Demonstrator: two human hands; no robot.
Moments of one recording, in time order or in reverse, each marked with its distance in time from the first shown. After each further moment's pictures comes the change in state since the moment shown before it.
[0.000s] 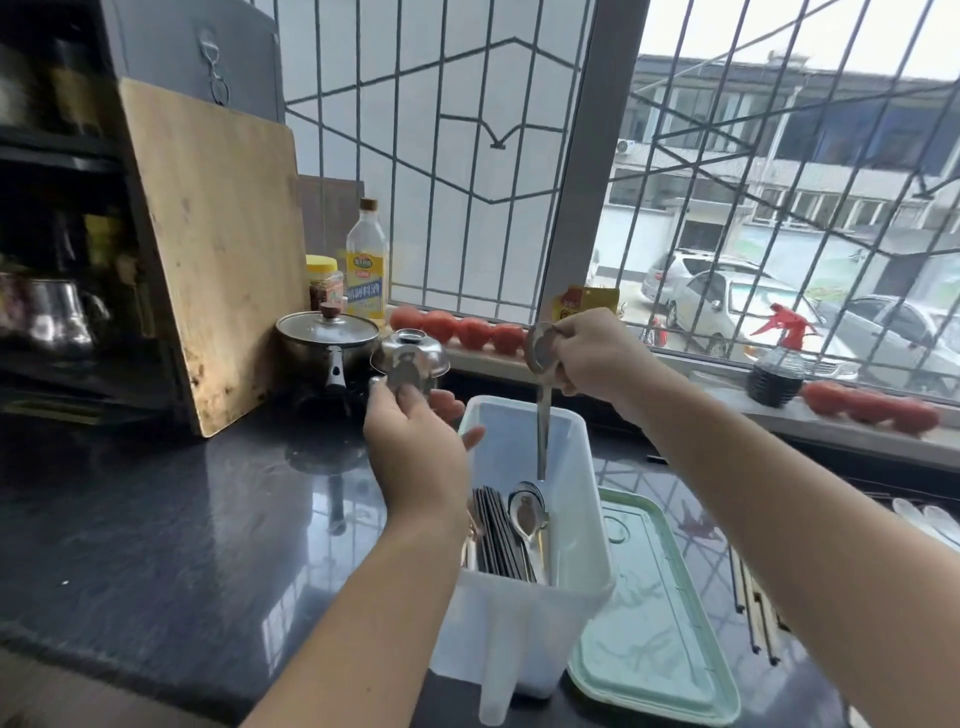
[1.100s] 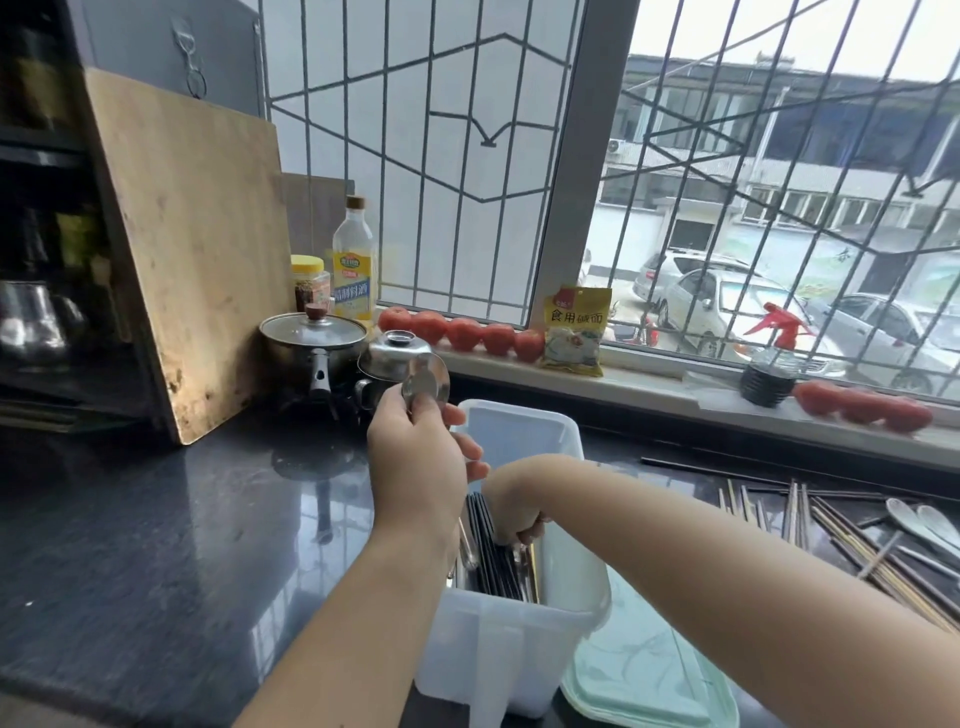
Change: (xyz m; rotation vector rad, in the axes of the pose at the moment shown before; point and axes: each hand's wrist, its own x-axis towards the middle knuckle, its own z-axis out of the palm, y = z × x) left_hand 0.002 -0.008 0.003 0.140 -0.095 0.005; right_hand 0.000 0.060 0.120 -0.989 -0.943 0.044
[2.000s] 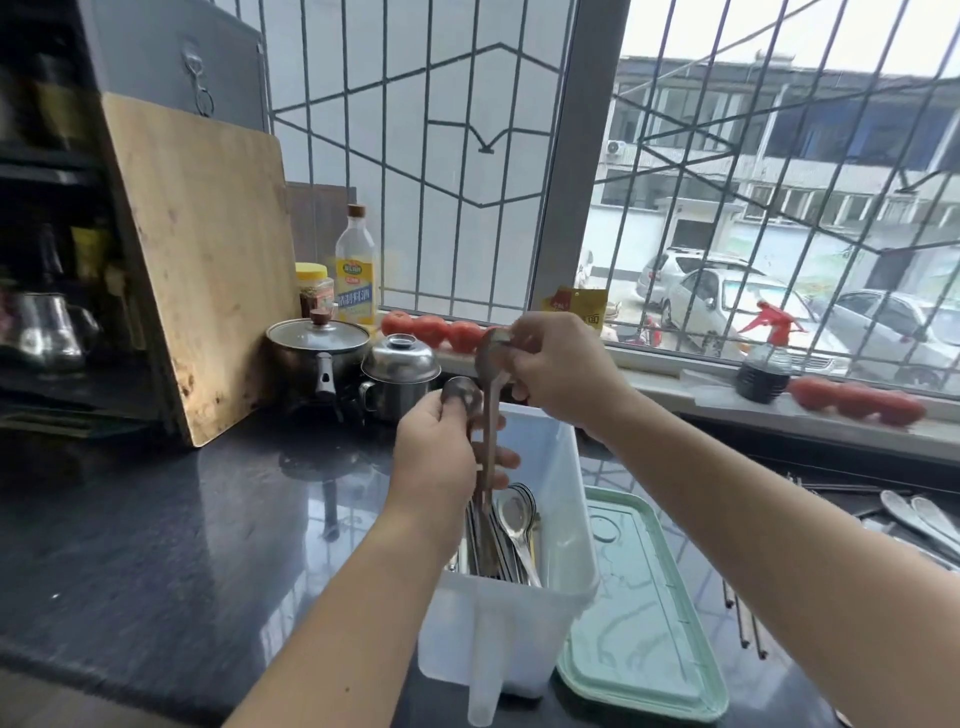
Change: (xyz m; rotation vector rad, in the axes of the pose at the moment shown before) left_hand -0.009 0.006 0.002 -0.019 -0.246 -0.141; right_hand -0.115 0.032 -0.052 0.883 1.166 -0.220
